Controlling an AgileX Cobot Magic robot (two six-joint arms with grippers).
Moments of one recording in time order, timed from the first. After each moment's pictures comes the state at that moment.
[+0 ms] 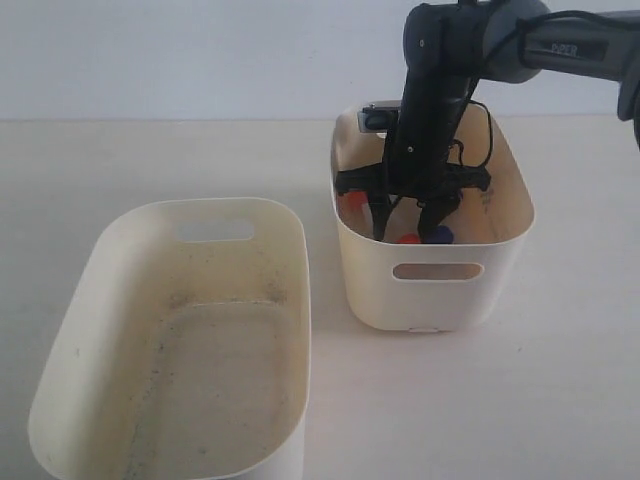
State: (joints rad) left arm -0.08 0.00 0.00 0.39 0.34 -0.03; right arm 0.29 2.31 -1.89 0.10 1.22 0.19
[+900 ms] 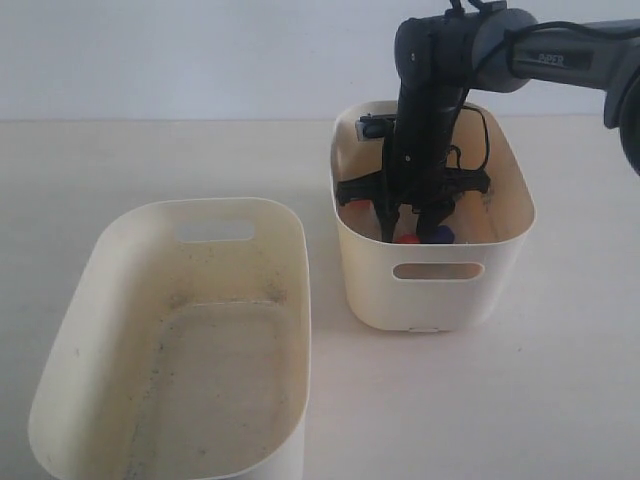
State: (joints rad) left arm -0.08 0.00 0.00 0.39 0.34 -0.03; right arm 0.30 2.33 -1.89 0.04 1.21 0.21
